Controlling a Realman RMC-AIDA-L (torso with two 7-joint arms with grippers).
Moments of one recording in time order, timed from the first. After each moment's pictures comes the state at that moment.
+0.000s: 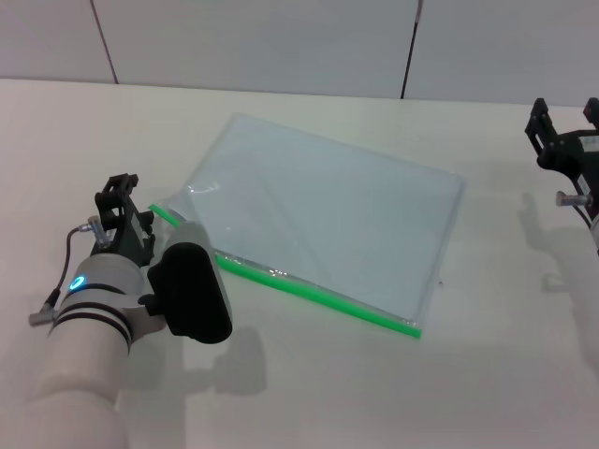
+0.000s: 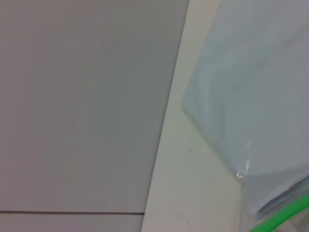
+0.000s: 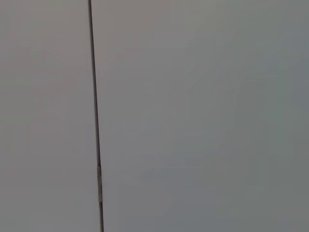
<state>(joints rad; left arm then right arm) -0.46 -1.94 2.79 1.03 0.91 -1.07 -0.89 0.39 2.02 -2.27 -0.69 -1.99 0.77 2.81</state>
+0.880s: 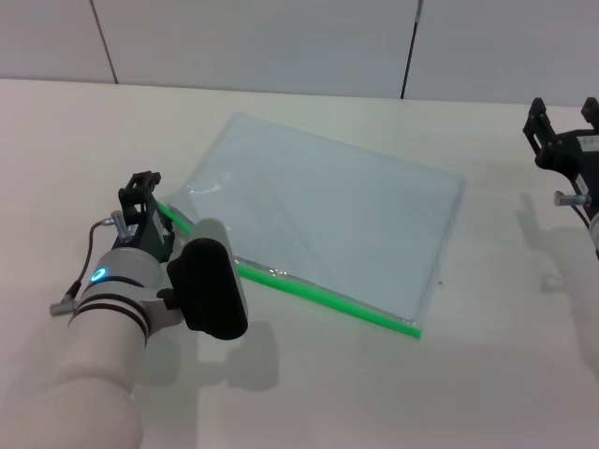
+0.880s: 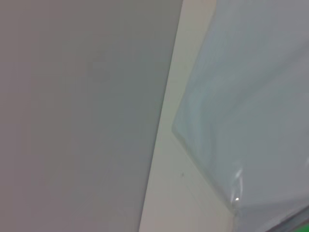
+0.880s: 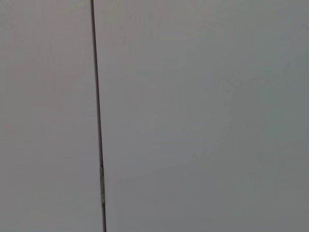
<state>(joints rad) -0.50 -1.97 2.78 0.96 0.91 -1.00 -0.90 0.39 2.02 -2.28 -0.69 -1.99 0.77 2.81</state>
